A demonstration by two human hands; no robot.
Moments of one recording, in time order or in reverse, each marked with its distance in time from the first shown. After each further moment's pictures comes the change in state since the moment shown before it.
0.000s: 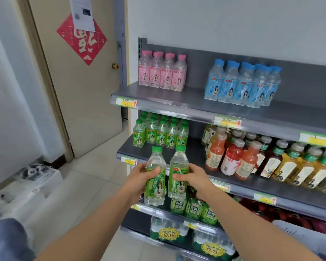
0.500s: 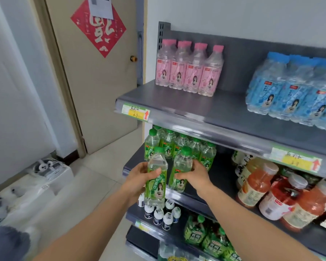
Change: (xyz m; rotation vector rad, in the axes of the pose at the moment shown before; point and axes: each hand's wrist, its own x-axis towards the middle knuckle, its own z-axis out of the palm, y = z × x) left_hand 0.153 0.026 -0.061 -0.031 0.107 -0.001; right_hand 0.209 -0.018 0.043 -0.186 0.041 -0.043
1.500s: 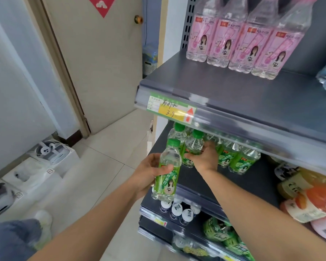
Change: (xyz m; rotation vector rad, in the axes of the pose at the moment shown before) left_hand 0.097 0.002 -0.084 -0.045 -0.104 -0.132; right_hand 0.110 -0.019 0.095 -0.330 0.291 0.015
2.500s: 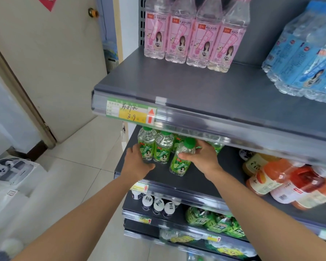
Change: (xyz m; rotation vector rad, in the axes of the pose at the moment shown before) left_hand 0.058 -0.003 0.029 1.001 0.250 0.167; right_hand -0.018 0.025 -0.079 0.154 -0.115 0.056
